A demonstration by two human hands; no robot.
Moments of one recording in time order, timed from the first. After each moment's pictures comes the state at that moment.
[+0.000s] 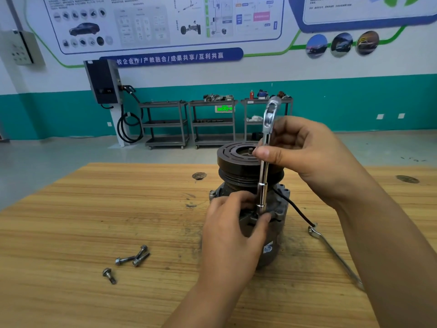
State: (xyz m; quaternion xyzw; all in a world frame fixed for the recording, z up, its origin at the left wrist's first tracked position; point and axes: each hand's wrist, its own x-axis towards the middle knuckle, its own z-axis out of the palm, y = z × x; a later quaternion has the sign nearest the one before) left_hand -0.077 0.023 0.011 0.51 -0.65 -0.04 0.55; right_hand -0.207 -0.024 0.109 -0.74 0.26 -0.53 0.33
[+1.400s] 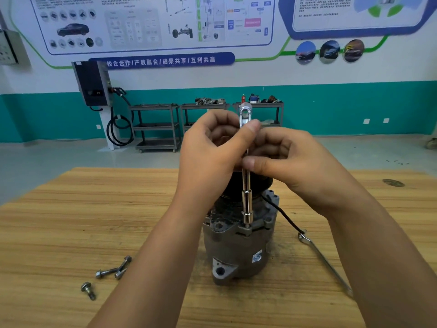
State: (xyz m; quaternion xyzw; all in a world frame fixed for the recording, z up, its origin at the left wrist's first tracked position) left_hand -0.071 -0.020 0.110 0.27 -0.62 -0.25 0.69; right_hand -0.209 -0.023 0.112 -0.77 0.28 -0.47 0.33
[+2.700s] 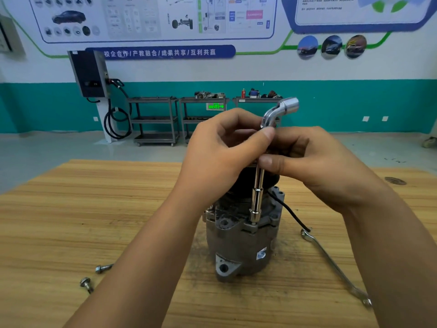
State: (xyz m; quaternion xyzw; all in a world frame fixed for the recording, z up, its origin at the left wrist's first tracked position) left_hand -0.062 -0.017 0.109 0.27 -0.69 -0.28 0.61; right_hand -0.215 -0.022 0.112 -0.78 0.25 -0.45 0.37
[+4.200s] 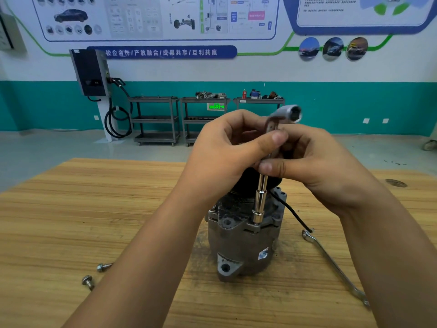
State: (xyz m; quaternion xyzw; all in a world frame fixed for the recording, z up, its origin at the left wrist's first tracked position) left_hand -0.060 -0.017 0.109 0.23 -0.69 -0.34 0.59; right_hand -0.213 -0.028 0.108 -0.75 0.25 -0.47 0.38
